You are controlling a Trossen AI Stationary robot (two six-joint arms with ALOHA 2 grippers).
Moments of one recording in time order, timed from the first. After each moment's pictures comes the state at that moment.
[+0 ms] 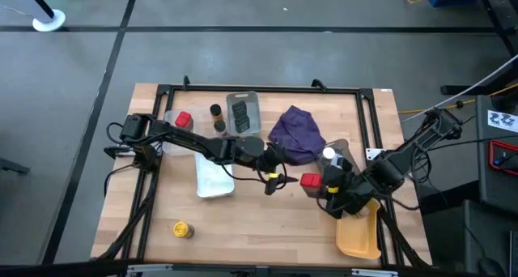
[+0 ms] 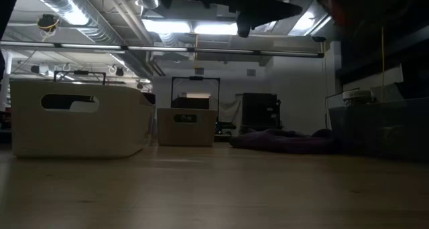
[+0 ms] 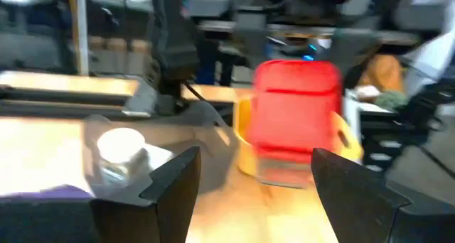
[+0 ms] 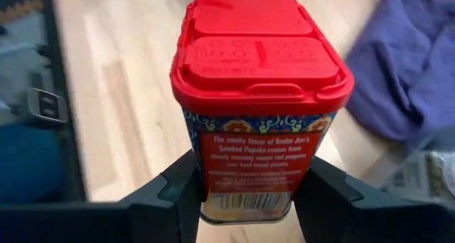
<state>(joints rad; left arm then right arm) -0.11 1.83 1.25 0.37 0.04 -0.13 0.67 1.28 1.17 -0.96 0.40 0.96</state>
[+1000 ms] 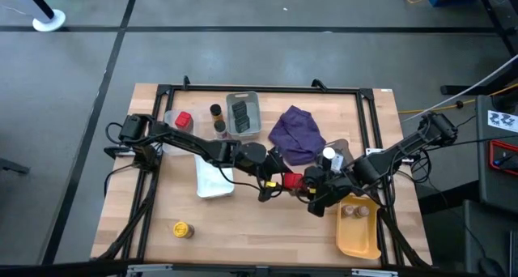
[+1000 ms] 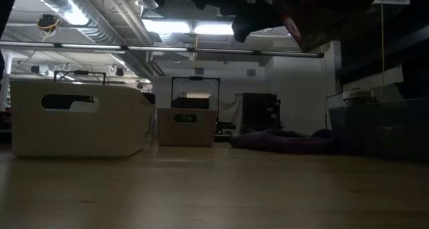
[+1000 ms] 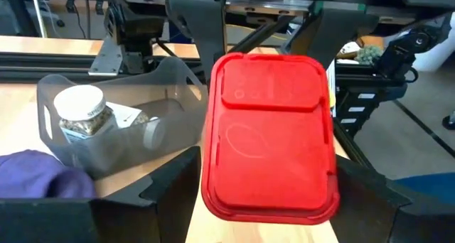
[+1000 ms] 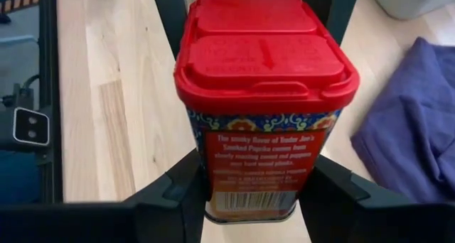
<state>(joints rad) -0.13 1.82 1.26 0.22 0.09 -0.10 0.53 1.39 1.17 -0.75 0.35 0.70</state>
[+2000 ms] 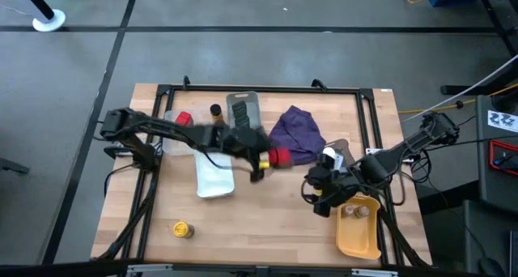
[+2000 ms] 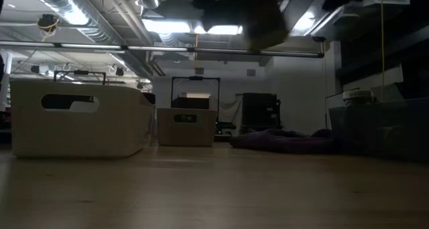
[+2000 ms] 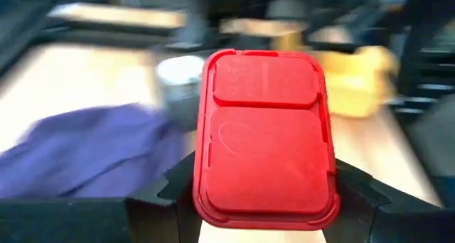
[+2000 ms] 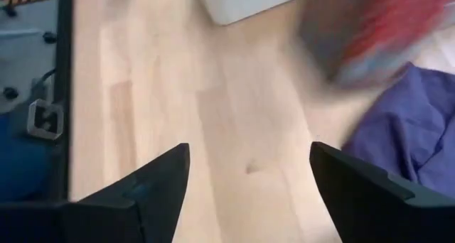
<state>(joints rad) -0.08 1.64 1.26 -0.09 -0.04 -0.12 0.53 1.37 1.23 -0.81 0.37 0.64</state>
